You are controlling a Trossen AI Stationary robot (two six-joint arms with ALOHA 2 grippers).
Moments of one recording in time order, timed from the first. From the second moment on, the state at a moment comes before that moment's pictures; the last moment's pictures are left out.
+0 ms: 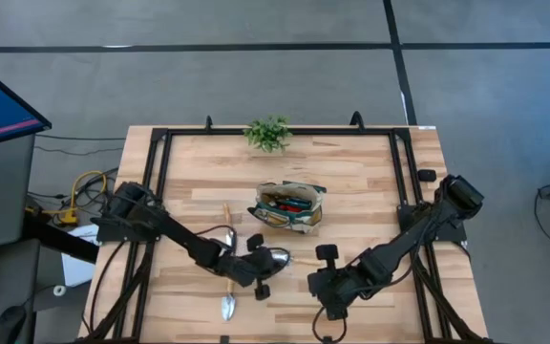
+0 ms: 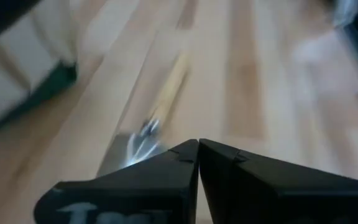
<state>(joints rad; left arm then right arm) -0.49 1.91 0.93 0.37 -0.49 -0.46 0.65 1.76 1.36 -0.73 0.31 0.43</state>
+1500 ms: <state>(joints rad) -0.48 1.02 0.42 0.32 -0.31 -0.04 0.32 1.52 0.90 -0.26 0.21 0.18</state>
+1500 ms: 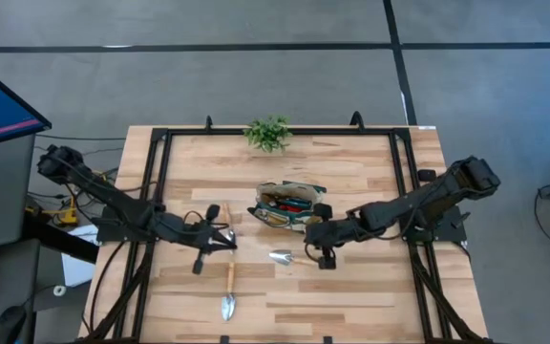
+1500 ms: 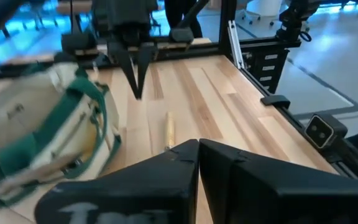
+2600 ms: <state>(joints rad) -0.46 0.96 0.36 0.33 -0.38 0.06 0.38 1.75 0.93 -0.21 0.08 0.53</state>
